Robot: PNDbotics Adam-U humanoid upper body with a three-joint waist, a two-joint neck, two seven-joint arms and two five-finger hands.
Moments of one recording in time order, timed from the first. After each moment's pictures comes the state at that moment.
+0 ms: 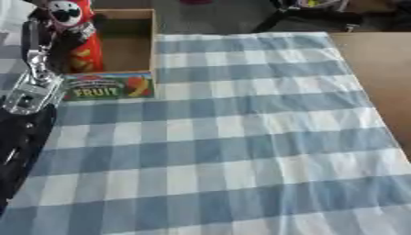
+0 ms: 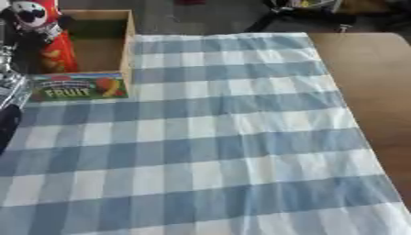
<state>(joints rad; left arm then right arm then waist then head) -0.97 0.57 -0.01 -0.92 0.15 -0.10 0.32 -0.10 -0.38 -0.09 -1.98 -0.25 0.15 -0.47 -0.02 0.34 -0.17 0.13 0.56</state>
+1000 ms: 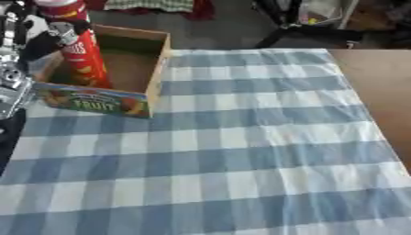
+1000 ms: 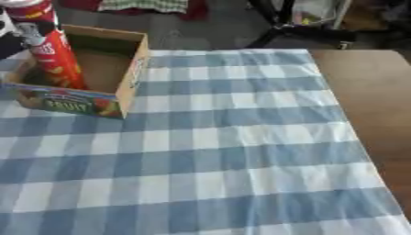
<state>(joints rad) -0.94 0.62 0.05 -1.03 0.02 -0.01 0.22 -0.06 -0.38 -0.09 -1.98 -0.25 0.15 -0.47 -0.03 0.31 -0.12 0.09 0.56</state>
